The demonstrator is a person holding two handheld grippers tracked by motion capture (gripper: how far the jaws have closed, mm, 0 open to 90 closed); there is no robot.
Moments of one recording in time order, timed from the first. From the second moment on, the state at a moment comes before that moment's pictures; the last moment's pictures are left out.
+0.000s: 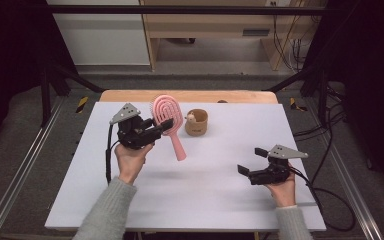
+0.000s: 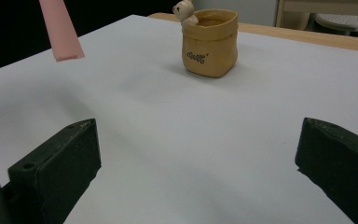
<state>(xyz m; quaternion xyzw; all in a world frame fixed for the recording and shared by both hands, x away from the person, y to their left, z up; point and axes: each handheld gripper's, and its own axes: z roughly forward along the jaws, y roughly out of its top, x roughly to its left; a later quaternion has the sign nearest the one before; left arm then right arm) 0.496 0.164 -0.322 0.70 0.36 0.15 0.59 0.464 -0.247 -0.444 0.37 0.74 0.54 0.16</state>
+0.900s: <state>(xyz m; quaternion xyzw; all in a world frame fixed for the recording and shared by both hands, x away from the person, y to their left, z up) 0.517 0.165 -0.300 0.71 0.36 0.17 0.59 0.466 -0.255 -0.449 0.37 0.74 0.53 0.16</state>
